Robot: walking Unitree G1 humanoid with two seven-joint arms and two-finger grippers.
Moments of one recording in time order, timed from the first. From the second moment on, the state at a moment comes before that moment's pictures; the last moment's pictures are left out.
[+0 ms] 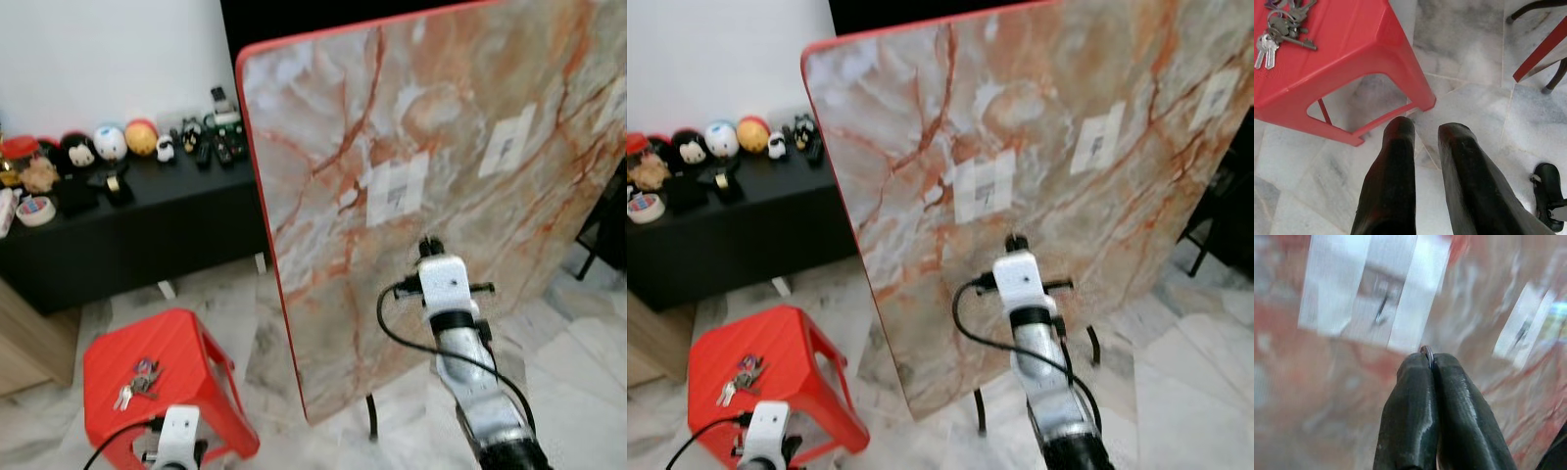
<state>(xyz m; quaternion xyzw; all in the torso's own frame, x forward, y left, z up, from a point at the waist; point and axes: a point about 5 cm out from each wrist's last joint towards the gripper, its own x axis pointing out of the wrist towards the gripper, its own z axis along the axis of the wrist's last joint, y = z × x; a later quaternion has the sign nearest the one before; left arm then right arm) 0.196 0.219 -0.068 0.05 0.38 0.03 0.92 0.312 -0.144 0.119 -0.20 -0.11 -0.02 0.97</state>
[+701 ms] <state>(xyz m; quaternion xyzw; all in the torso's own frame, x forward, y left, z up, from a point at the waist) 0.198 0.219 -0.067 0.05 0.38 0.03 0.92 0.344 -0.154 0.144 -0.32 -0.13 -0.04 0.94</state>
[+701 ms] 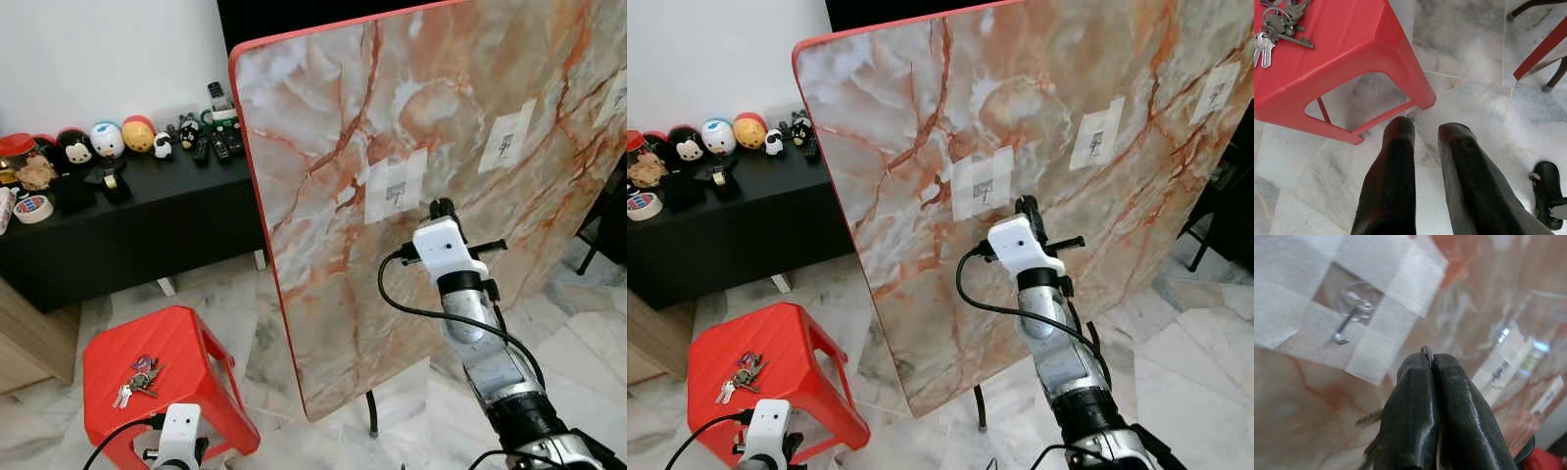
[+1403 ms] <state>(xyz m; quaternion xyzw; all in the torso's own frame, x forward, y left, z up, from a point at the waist) 0.200 0.219 -0.066 0.04 0.38 0.04 0.92 0.342 -0.135 0.141 -0.34 -0.16 0.02 0.93</state>
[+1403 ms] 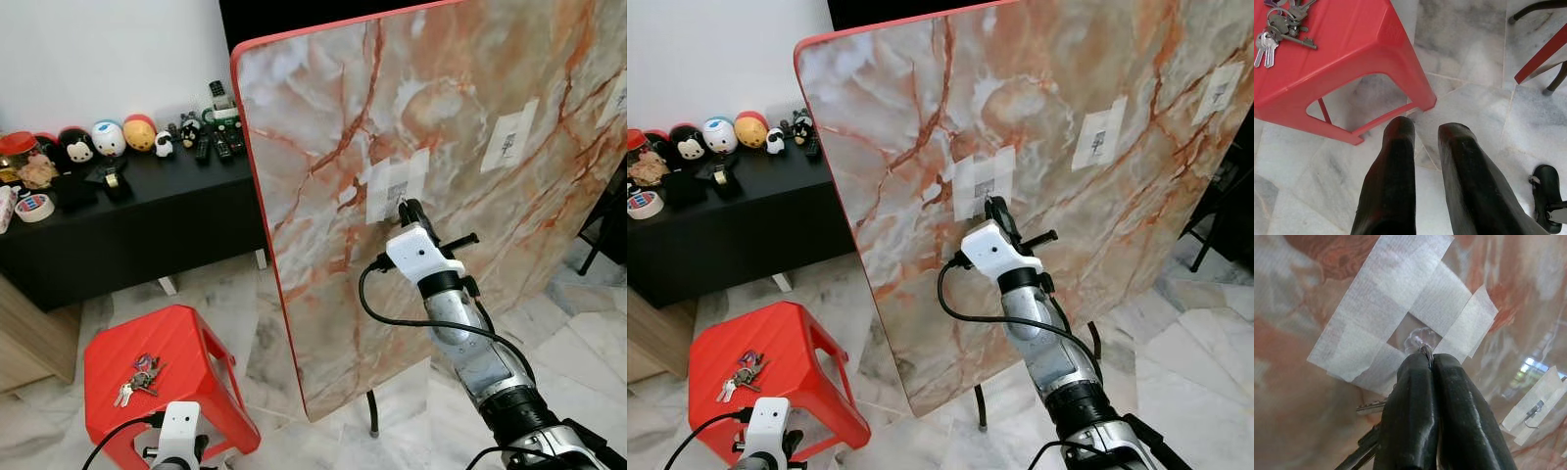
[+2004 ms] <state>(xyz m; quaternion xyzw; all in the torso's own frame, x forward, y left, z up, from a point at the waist) 0.201 0.224 -0.064 0.04 0.38 0.05 0.92 0.344 -0.139 0.140 -0.35 -0.15 0.00 0.92</state>
